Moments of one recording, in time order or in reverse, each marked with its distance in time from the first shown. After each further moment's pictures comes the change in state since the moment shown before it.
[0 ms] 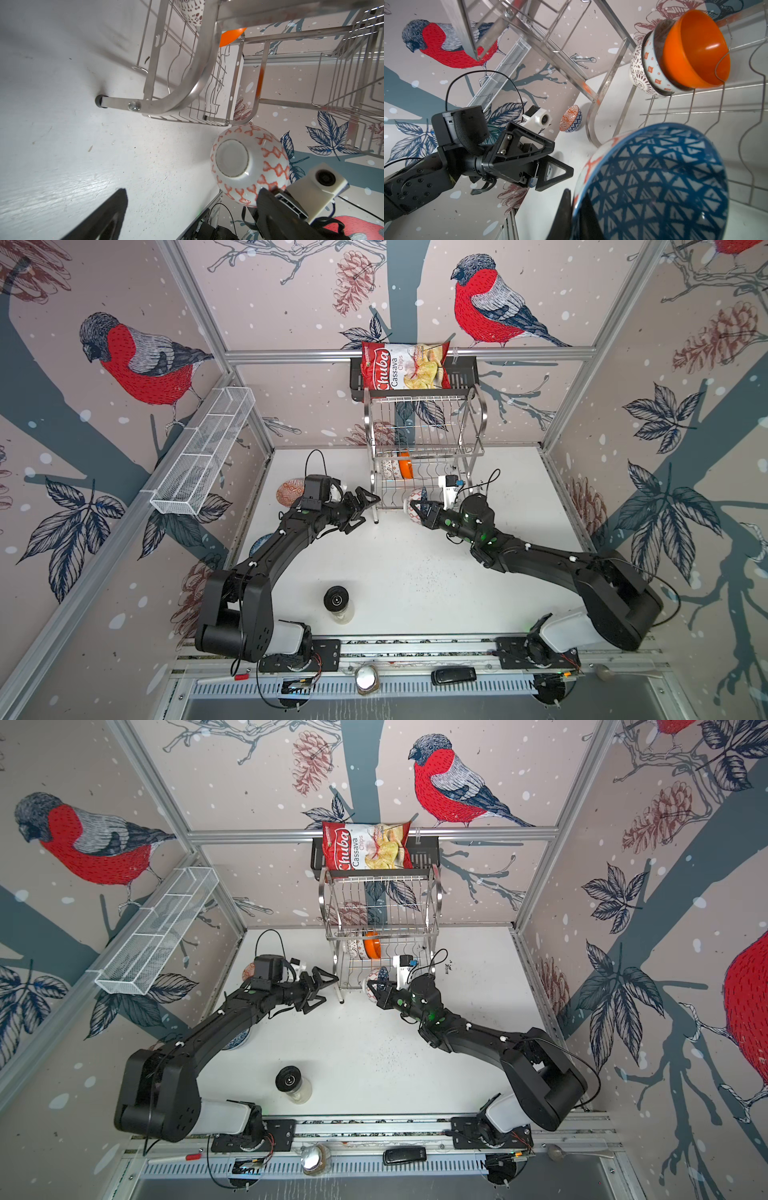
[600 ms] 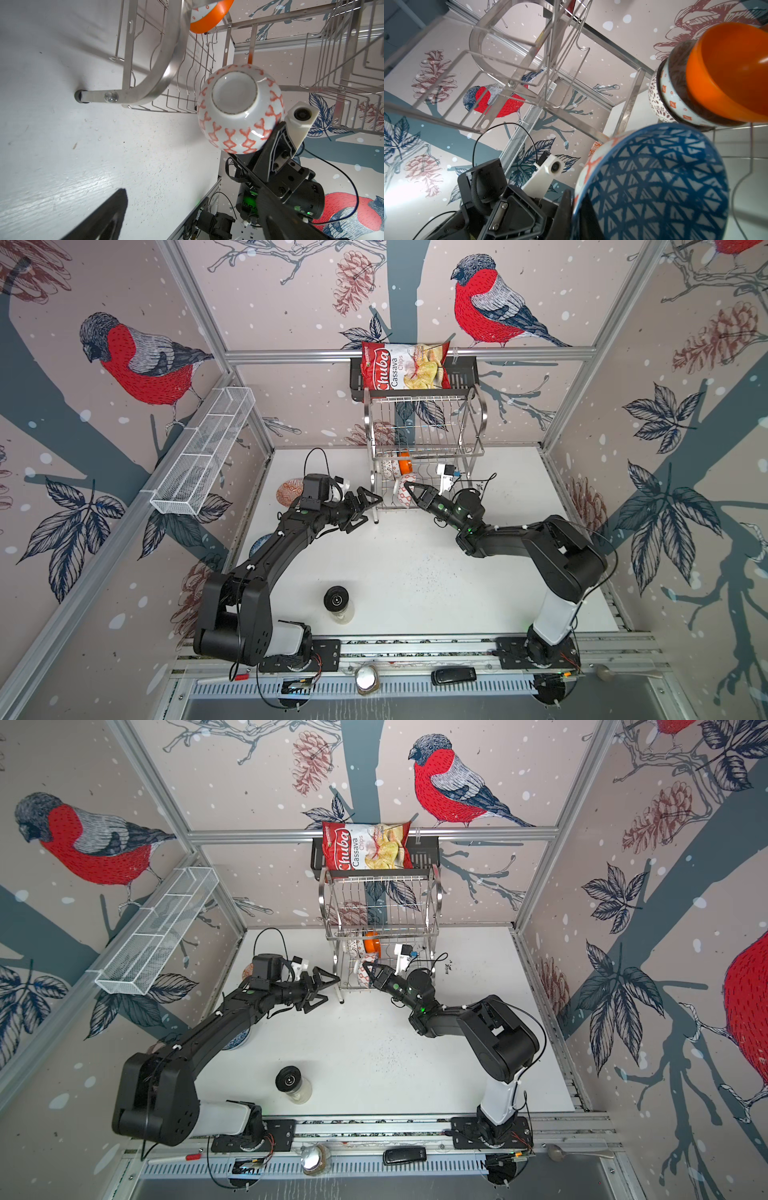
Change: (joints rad) left arm 0.000 -0.028 -0.007 -0.007 0.055 0.039; right arm -0.050 0.347 0.132 0.459 -0.047 0.275
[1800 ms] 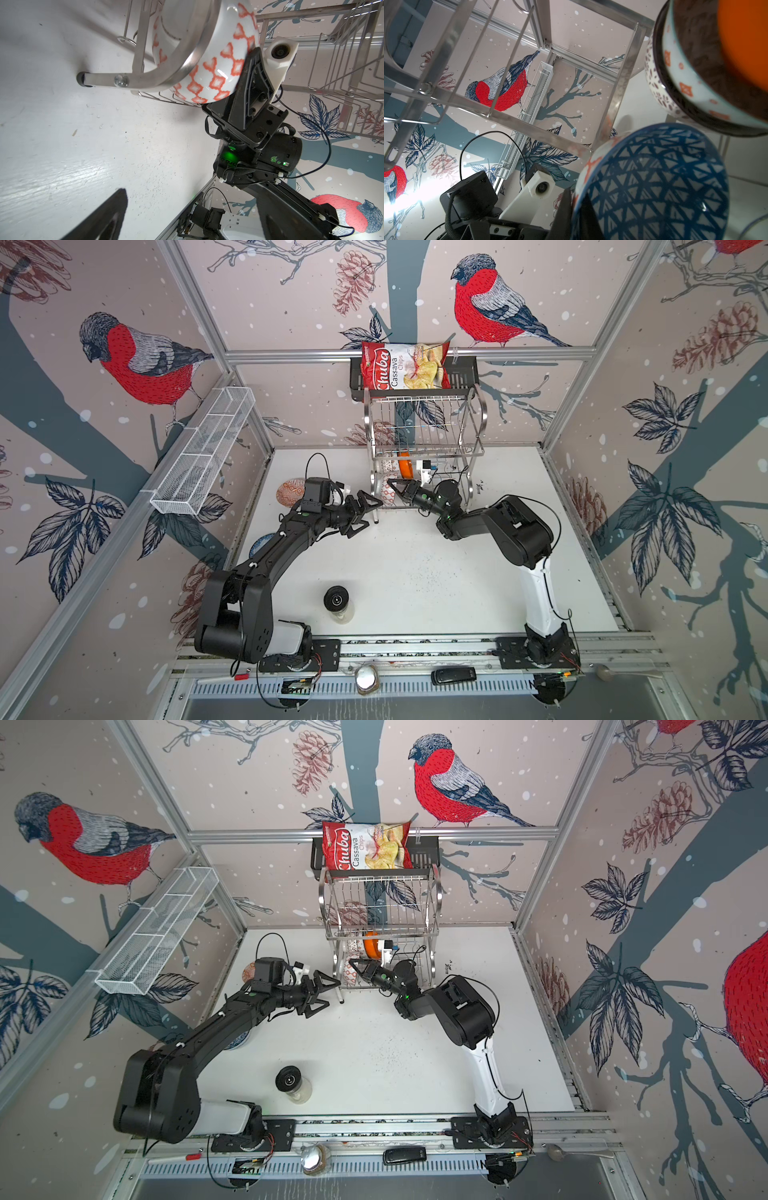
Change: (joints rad) left arm 0.000 0.019 -0.029 0.014 0.024 -0.046; right arm -0.032 0.366 0.315 0.060 -0.211 0.177
